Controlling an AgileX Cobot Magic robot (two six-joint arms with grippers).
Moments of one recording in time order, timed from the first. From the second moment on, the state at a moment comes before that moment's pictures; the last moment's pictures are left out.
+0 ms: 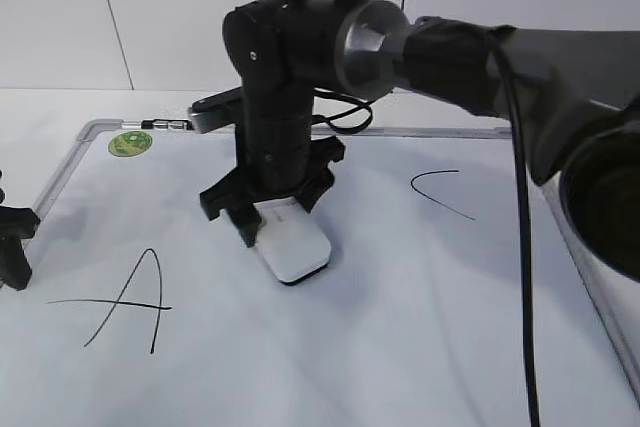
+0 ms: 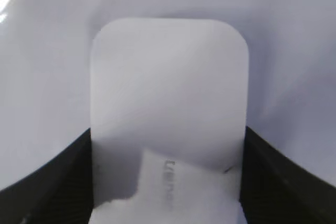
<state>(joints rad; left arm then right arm) 0.03 1.77 -0.94 -0.22 0.72 0.11 0.72 2.38 -2.08 -0.04 1.22 0.12</state>
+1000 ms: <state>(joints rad) 0.03 1.77 -0.94 -0.22 0.72 0.11 0.79 2.38 -2.08 -0.21 1.22 0.21</state>
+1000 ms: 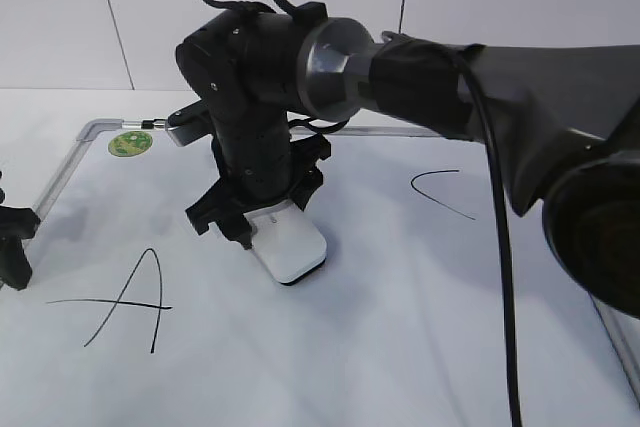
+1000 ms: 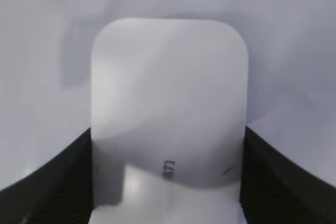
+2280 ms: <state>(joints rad) 0.03 1.77 -0.94 -0.22 0.73 0.11 0.47 1.76 -1.48 -0.21 1.23 0.43</state>
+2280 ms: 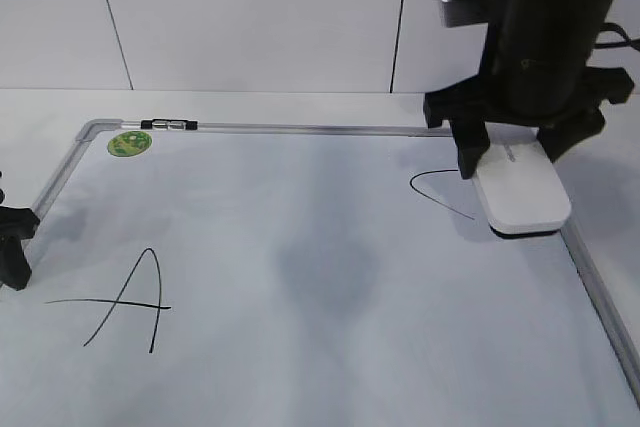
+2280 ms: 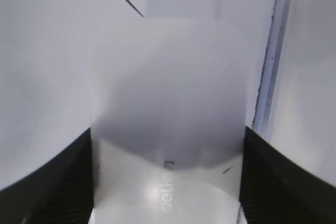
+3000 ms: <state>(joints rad) 0.03 1.77 -0.94 -0.22 0.73 0.11 0.23 1.67 -1.17 -0.09 1.08 0.35</state>
